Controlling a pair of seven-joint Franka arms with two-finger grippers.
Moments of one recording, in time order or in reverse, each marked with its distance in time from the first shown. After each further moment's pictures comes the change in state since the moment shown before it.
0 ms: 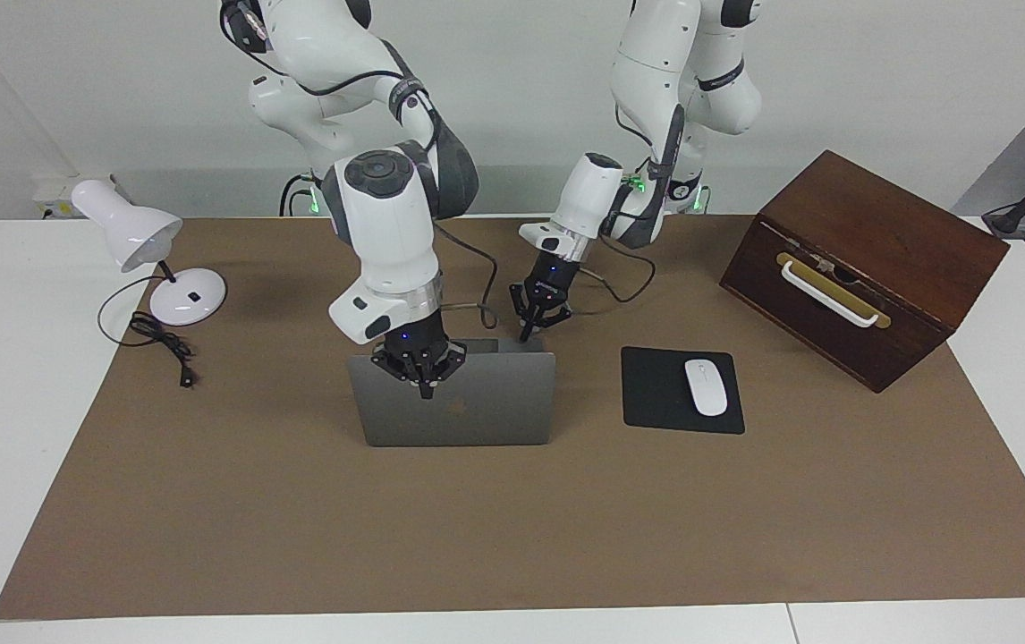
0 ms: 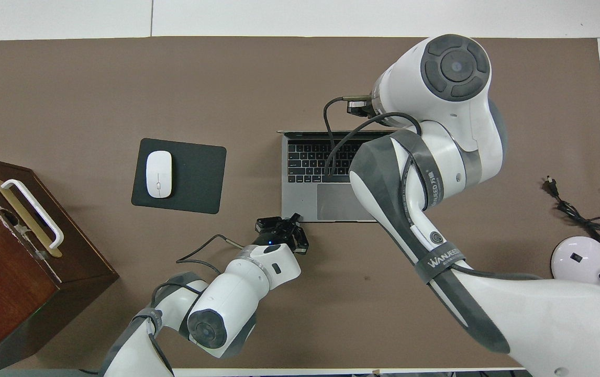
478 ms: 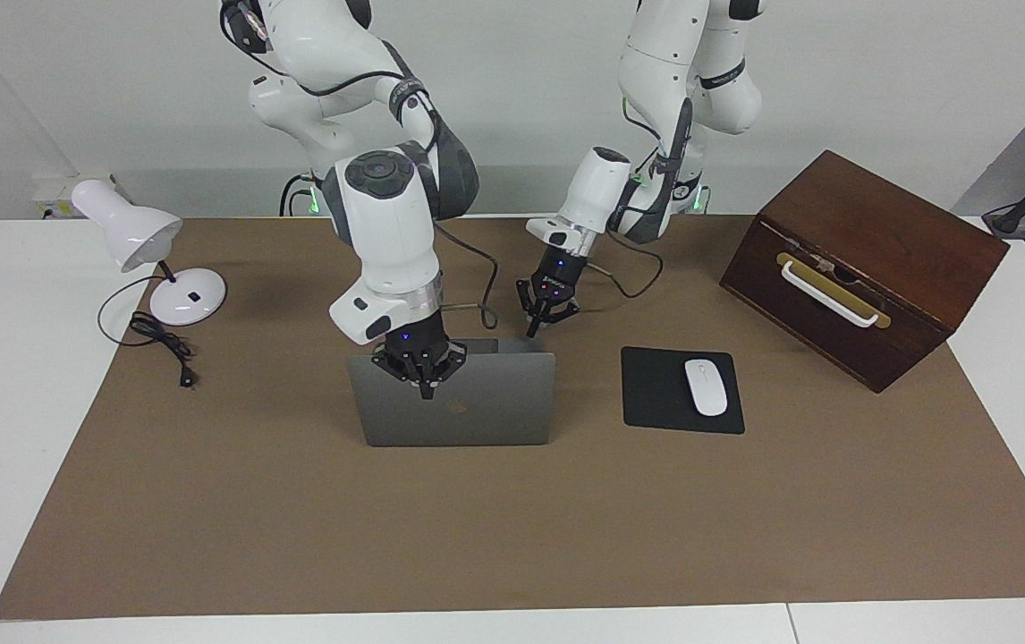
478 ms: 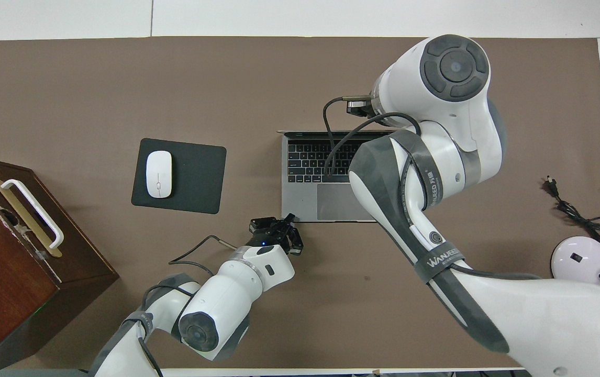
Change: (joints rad) left arm 0.019 -0.032 -0.001 -0.025 0.017 -0.007 0.000; right arm 0.002 0.002 0.000 0.000 0.000 0.010 0.000
